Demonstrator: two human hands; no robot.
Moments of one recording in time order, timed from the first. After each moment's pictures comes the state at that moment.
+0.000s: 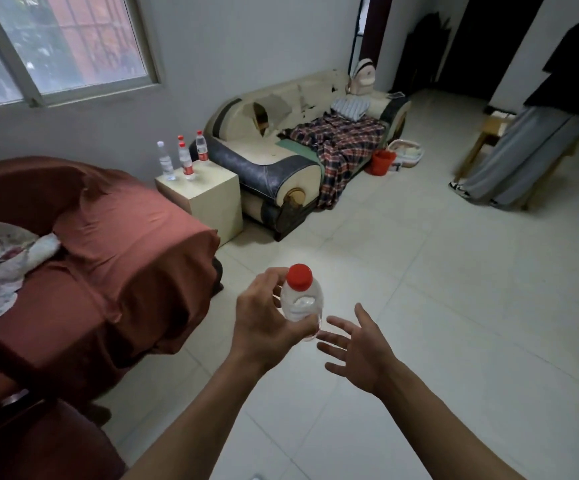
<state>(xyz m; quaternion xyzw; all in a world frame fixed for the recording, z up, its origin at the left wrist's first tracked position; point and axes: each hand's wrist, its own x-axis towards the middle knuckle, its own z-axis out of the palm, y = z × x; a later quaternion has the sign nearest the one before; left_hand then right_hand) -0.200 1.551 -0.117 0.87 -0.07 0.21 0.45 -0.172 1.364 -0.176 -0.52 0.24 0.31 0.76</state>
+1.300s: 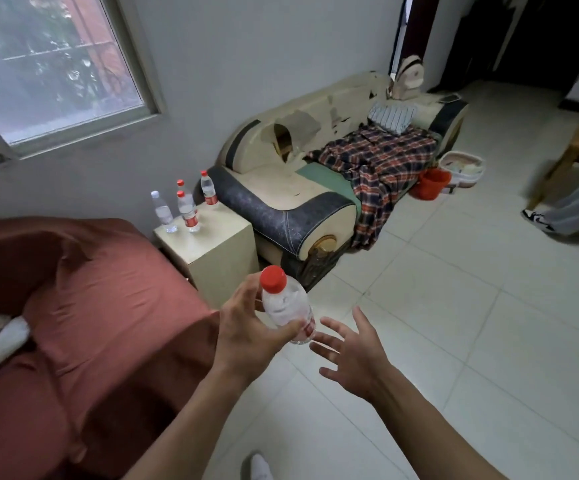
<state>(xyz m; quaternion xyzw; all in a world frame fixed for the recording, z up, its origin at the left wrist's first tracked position) 0.291 1.631 -0.111 0.87 0.00 0.21 0.45 0.341 1.448 -0.182 -0.48 0.22 0.36 0.77</state>
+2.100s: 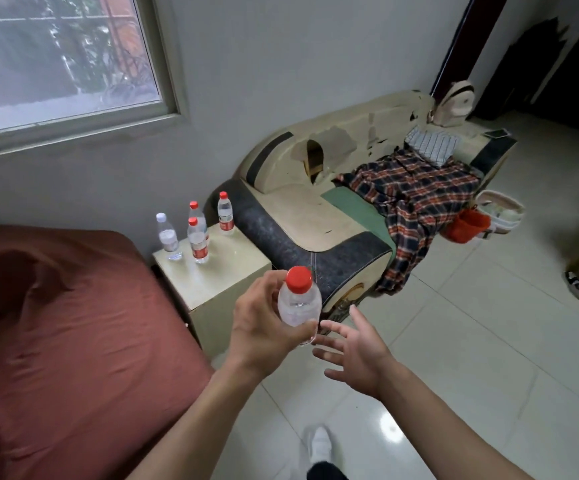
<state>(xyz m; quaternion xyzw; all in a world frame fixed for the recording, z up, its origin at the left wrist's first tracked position) 0.573 1.796 -0.128 0.85 0.04 0.22 0.48 0.638 1.617 -0.187 -0.56 0.19 0.42 0.69</state>
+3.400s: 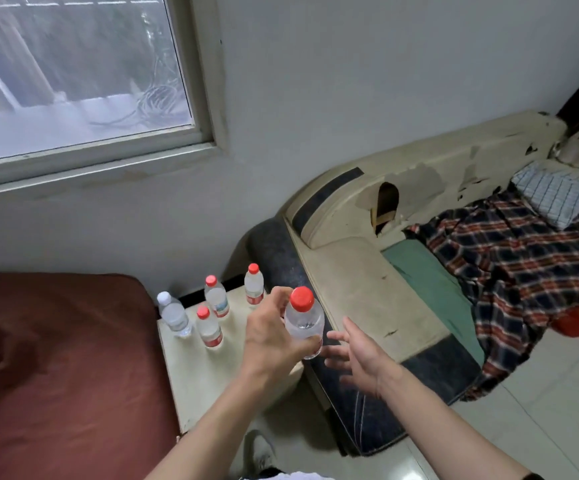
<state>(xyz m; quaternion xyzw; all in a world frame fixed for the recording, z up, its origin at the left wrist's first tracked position) 0.987 1.980 -0.173 0.84 0.19 0.21 0.47 1.094 1.833 -0.240 -0.67 0.15 0.49 0.54</state>
